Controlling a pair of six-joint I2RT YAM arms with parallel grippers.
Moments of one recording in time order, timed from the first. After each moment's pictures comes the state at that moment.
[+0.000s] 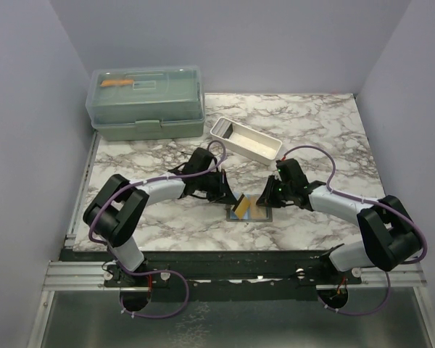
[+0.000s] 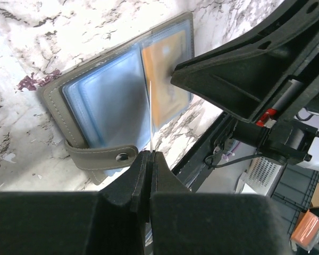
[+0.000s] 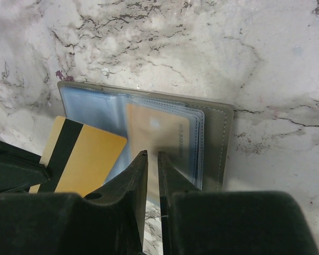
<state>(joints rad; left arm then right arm) -0.63 1.68 0.86 0.00 0.63 -0.78 0.50 1.42 0.61 -0.12 -0.20 0.71</state>
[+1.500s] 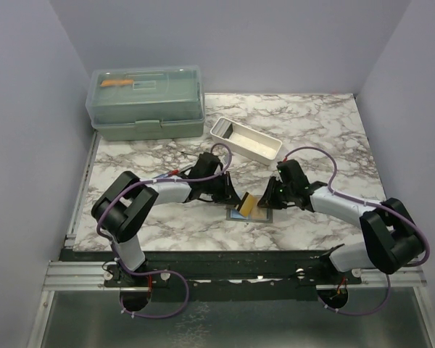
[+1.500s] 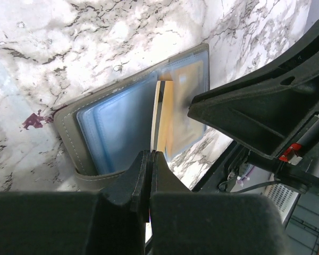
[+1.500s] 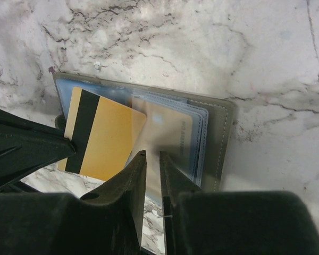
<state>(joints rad) -0.68 1.74 0.85 0.12 0.51 -0.81 0.50 1.40 0.61 -0.14 -0.19 0.72</state>
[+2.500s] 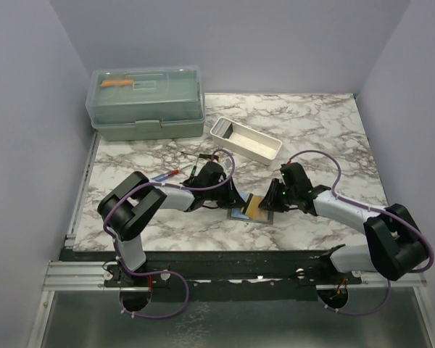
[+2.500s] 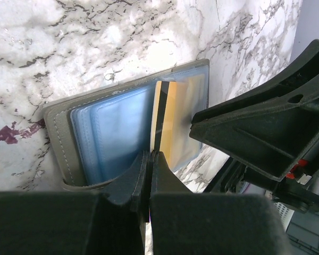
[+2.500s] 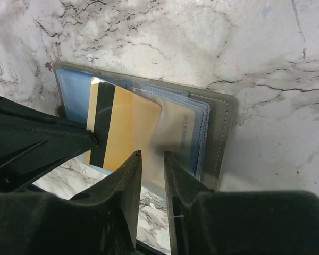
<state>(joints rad) -0.75 1.78 0.76 0.36 0.41 -0.92 0.50 1.35 0.56 -0.15 -0.19 0.75</state>
